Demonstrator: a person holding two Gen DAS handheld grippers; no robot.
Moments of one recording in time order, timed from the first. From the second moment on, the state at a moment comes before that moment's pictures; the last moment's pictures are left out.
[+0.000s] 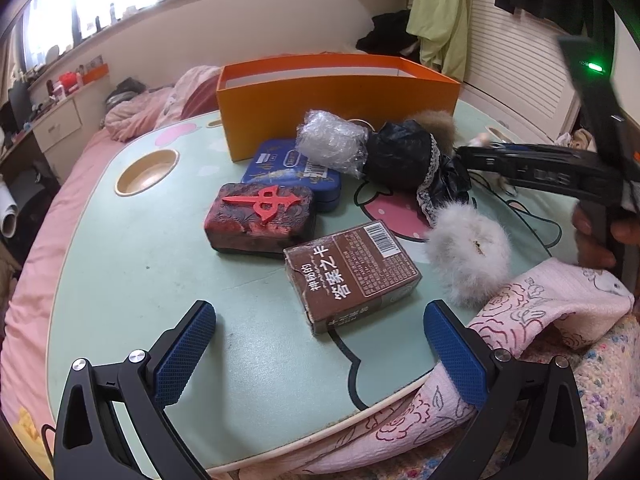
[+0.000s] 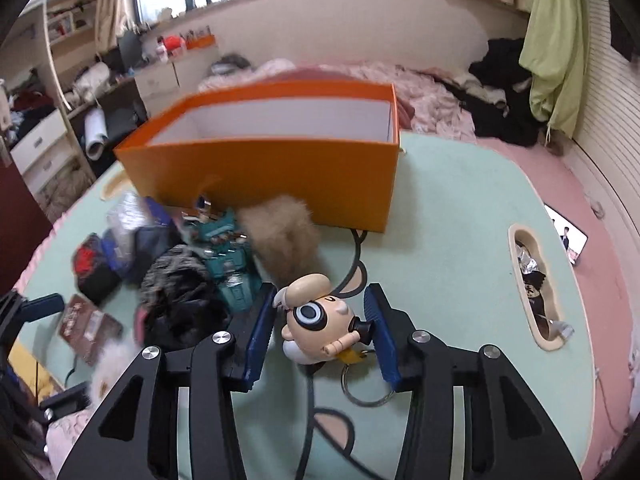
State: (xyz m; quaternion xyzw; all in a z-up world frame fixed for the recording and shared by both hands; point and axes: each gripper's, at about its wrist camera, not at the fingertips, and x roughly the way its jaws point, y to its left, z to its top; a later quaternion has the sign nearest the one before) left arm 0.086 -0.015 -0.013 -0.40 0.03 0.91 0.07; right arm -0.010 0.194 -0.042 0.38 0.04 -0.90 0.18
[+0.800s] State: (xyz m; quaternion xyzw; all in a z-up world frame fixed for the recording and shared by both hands) left arm 0.066 -0.027 -0.008 -0.38 0.00 0.92 0.08; right arm 0.036 0.200 -0.033 0.31 0.03 -0.92 0.24
